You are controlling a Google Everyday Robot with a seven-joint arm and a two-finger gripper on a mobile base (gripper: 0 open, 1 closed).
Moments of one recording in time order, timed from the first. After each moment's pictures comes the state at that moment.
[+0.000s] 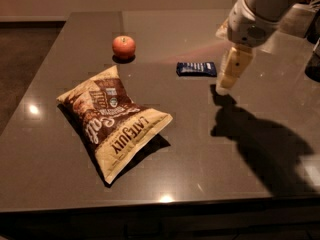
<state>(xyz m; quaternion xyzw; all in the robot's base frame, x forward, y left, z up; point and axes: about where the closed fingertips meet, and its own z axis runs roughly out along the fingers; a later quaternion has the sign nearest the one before) 0.565 -0.165 0.945 -0.64 0.75 0.02 0.19</state>
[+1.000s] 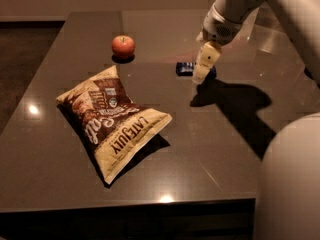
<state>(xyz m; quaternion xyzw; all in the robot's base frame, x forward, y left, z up) 0.653 -0.130 0.898 -0.62 0.76 0.08 0.18</state>
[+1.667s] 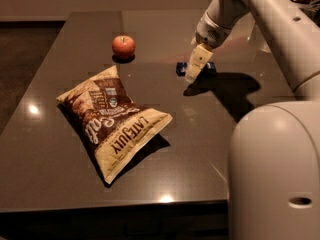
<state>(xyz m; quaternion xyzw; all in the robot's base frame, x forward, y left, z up) 0.692 -0.118 0.869 -0.61 0.76 0.11 0.18</state>
